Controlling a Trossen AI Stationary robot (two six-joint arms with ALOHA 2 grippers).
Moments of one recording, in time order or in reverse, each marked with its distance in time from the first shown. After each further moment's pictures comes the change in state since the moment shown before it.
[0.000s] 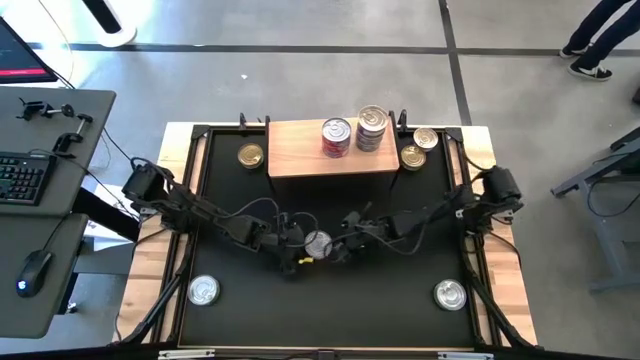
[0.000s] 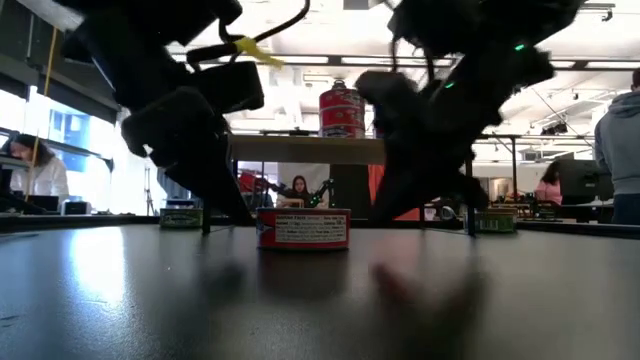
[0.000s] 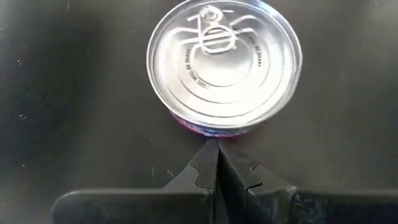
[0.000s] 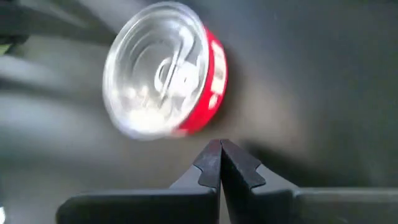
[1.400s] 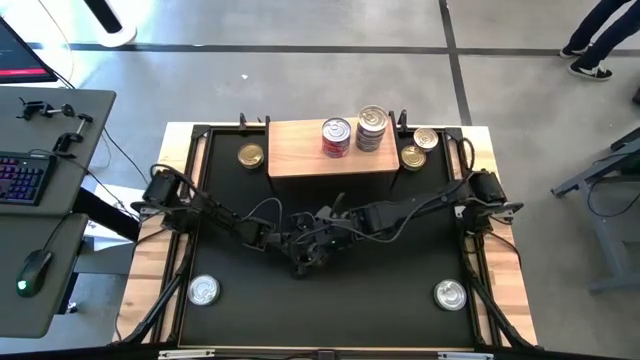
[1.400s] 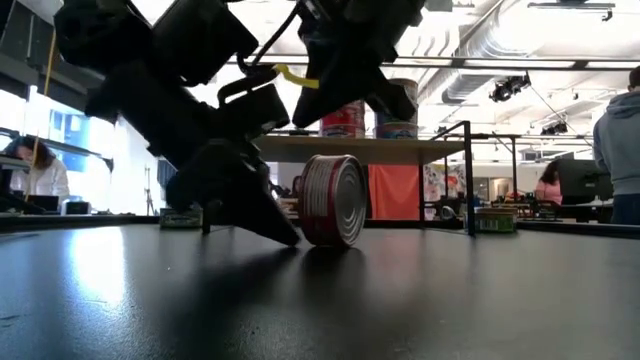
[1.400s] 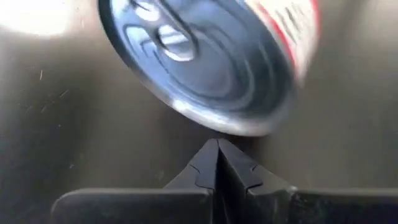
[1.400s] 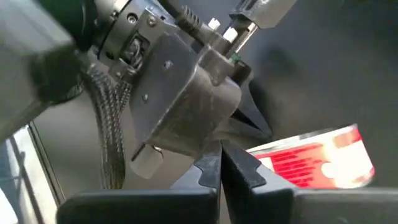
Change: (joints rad) left arm 0.048 0.162 -0.054 0.415 -0.003 0.224; right arm -0.016 0.115 0.560 -0.475 -0.022 -0.148
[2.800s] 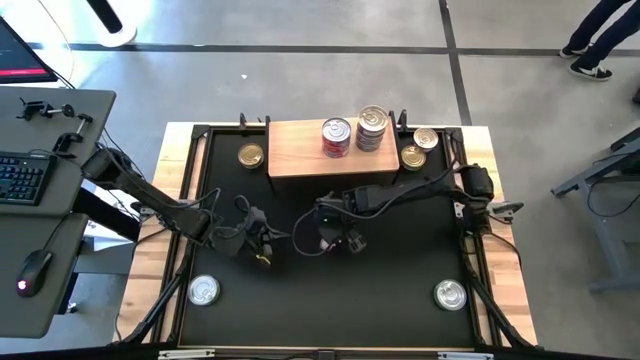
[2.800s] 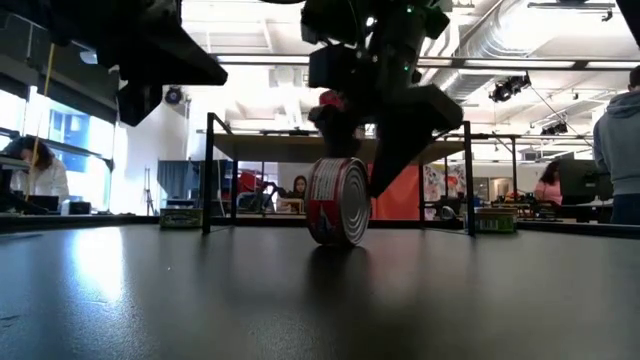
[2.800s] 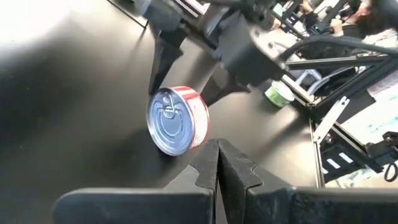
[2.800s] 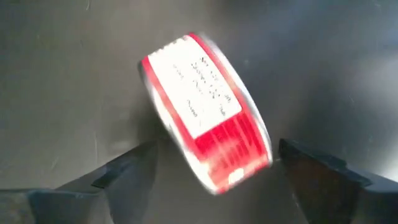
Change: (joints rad) left arm -0.213 -0.636 -0.240 -0.069 -0.284 -0.704; right arm -0.149 0.067 -0.001 -0.239 -0.155 -1.515
